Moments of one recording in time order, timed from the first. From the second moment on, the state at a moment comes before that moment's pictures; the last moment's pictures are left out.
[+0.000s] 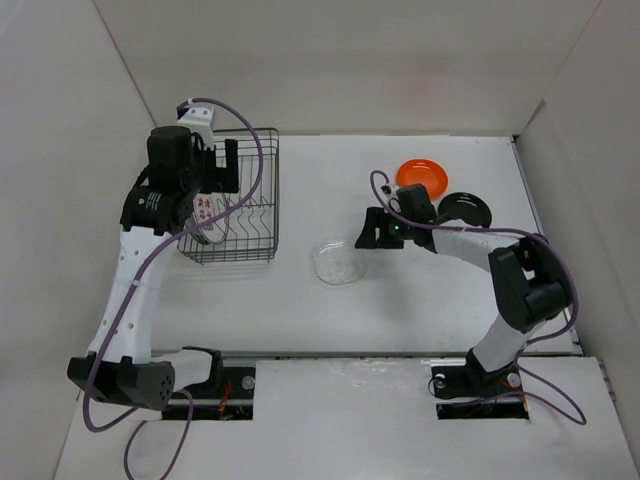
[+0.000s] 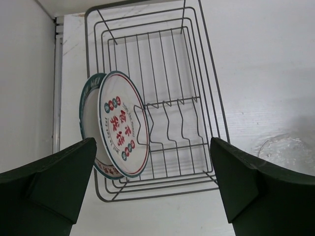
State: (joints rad) left arm -0.15 1.21 1.48 -0.72 -0.10 0.02; right arm 0.40 1.68 0.98 -0.09 -0.38 0.41
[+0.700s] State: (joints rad) left arm -0.15 1.22 1.48 -0.73 0.02 0.02; right arm 0.45 1.73 0.94 -0.10 -0.35 0.47
